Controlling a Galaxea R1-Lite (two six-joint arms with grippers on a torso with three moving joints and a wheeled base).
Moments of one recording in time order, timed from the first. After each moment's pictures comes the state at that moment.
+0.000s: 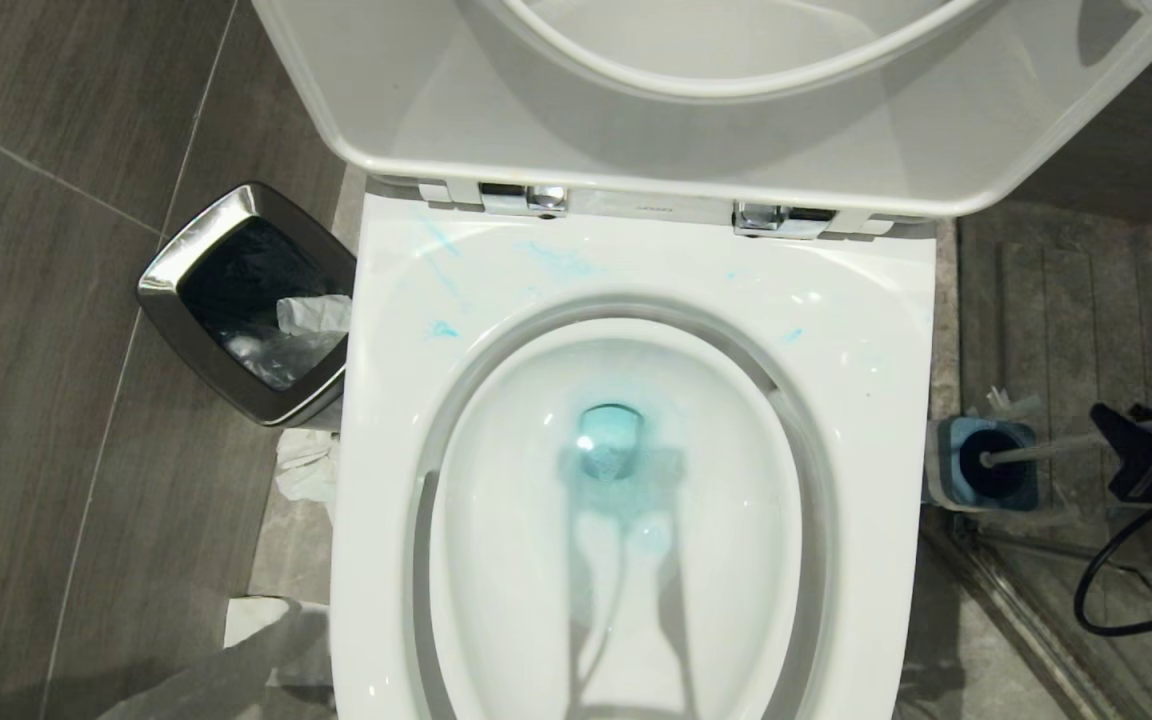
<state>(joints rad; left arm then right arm) 0.00 0.00 0.00 -0.01 0.01 -0.01 -0.45 1.79 -0.30 -1.52 0.29 -0.02</state>
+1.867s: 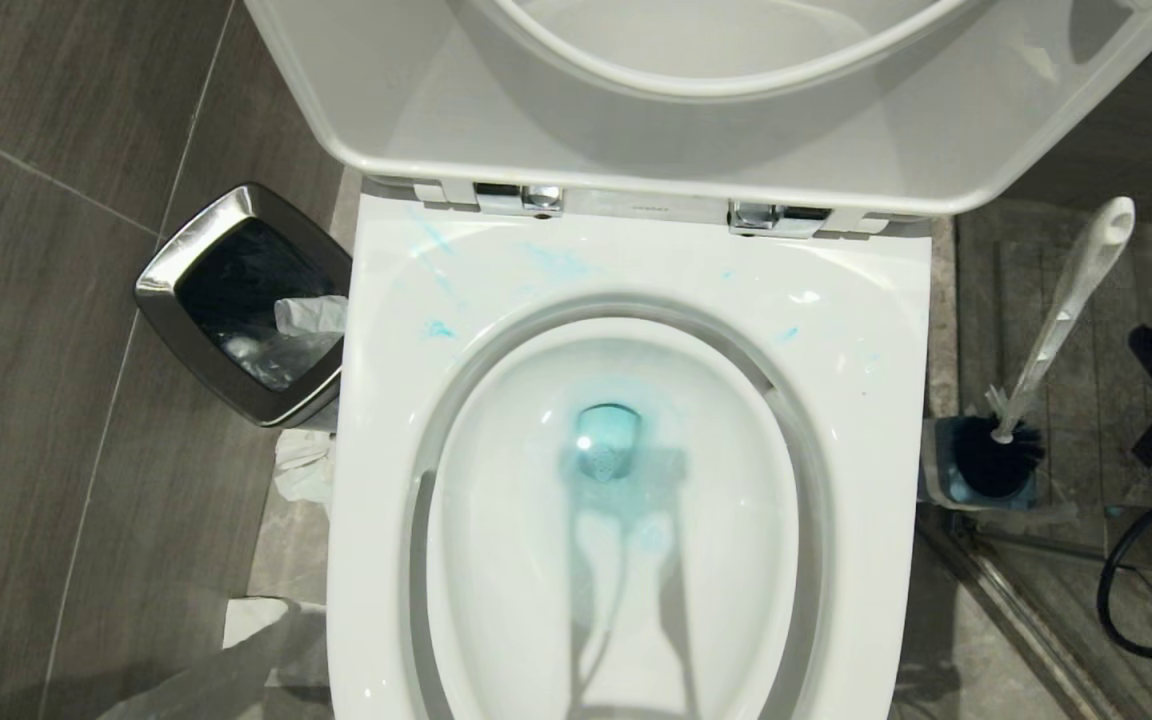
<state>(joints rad) 0.00 0.00 0.00 -0.01 0.00 -0.01 -0.28 1.54 -0.29 -1.52 0.30 -0.22</state>
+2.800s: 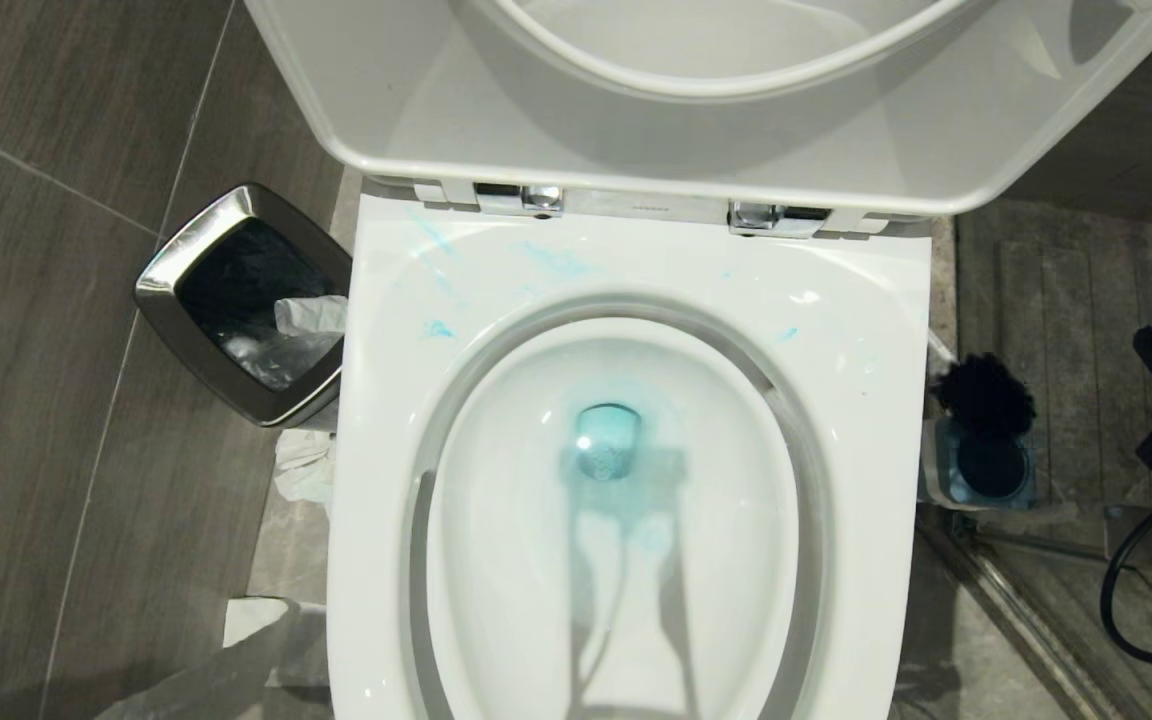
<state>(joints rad) 0.00 0.00 0.00 -0.01 0.01 -0.01 -0.28 1.53 -0.28 -1.52 0.30 -0.21</state>
